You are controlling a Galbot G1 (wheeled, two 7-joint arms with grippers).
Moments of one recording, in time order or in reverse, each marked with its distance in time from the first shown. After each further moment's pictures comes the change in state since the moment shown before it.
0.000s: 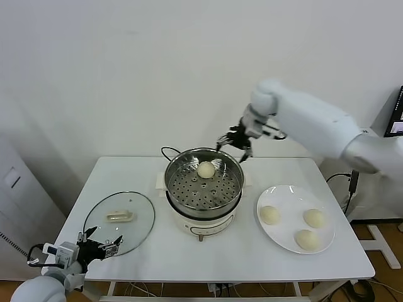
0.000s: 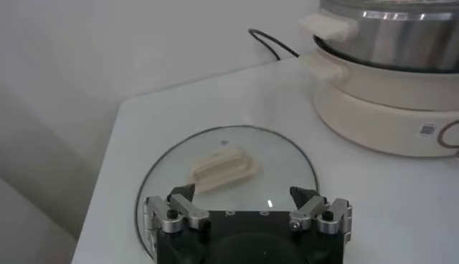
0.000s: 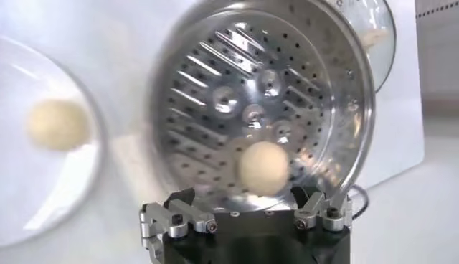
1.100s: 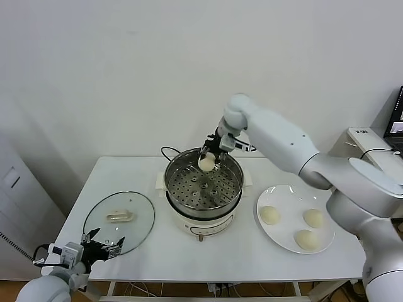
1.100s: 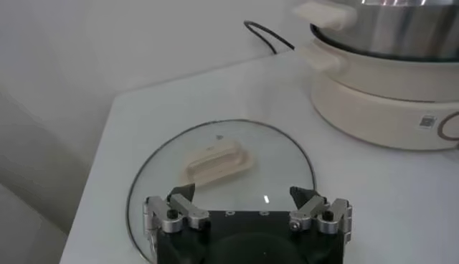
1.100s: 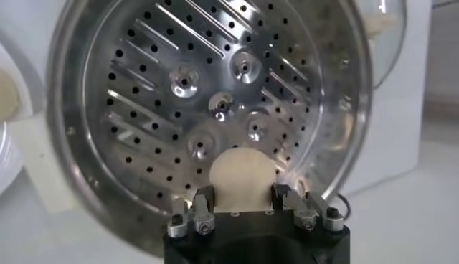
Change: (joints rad) left arm -0.035 -0.005 0.047 0.032 0.013 -0.004 -0.001; right arm -0.382 0.344 0.531 -0.178 -0.764 0.114 0.139
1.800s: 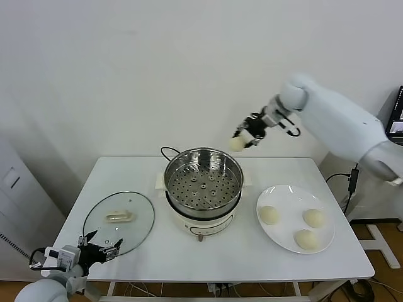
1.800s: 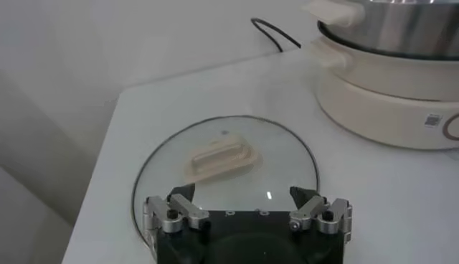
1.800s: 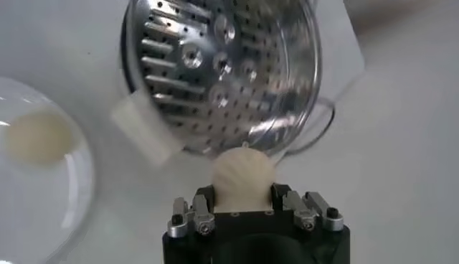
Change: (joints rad) left arm 0.029 -0.020 -0.023 0.000 0.002 -0.003 0.000; right arm 0.191 -0.179 -0.116 0.048 0.384 -0.072 -0.049
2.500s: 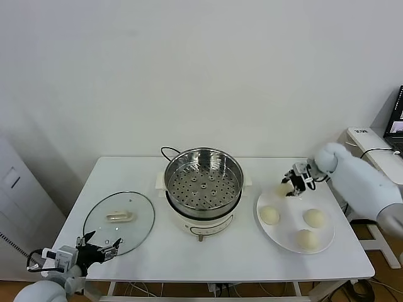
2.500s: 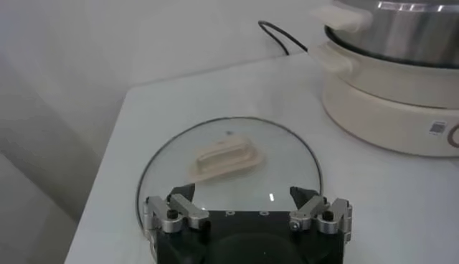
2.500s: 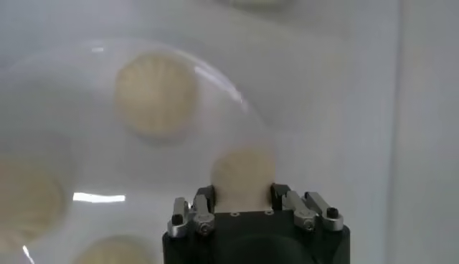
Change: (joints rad) left arm 0.018 -0.031 -0.036 -0.014 -0.002 0.008 -0.002; right arm -0.217 -0.304 0.054 -0.033 0.147 -0.451 0.023
